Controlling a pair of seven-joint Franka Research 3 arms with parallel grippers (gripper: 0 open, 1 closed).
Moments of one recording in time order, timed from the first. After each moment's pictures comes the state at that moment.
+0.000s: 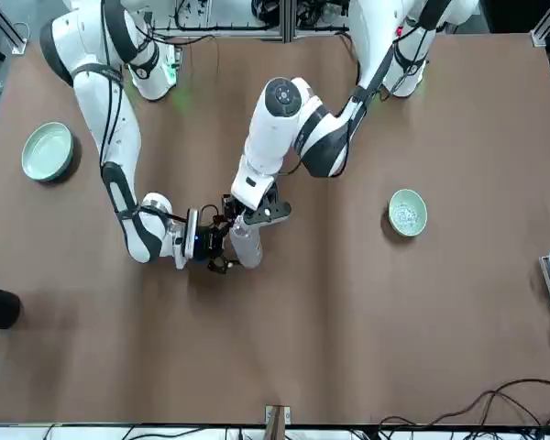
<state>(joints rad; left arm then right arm) -0.70 0.71 -0.18 -1.17 0.01 2.28 -1.16 0.24 0.90 0.02 -1.78 1.87 1.69 -2.70</state>
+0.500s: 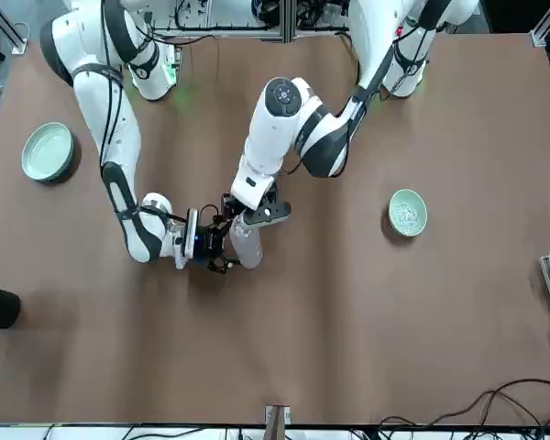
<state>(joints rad) -0.70 0.71 -0.18 -1.17 0.01 2.28 -1.16 0.24 0.90 0.02 -1.78 1.87 1.69 -2.70</state>
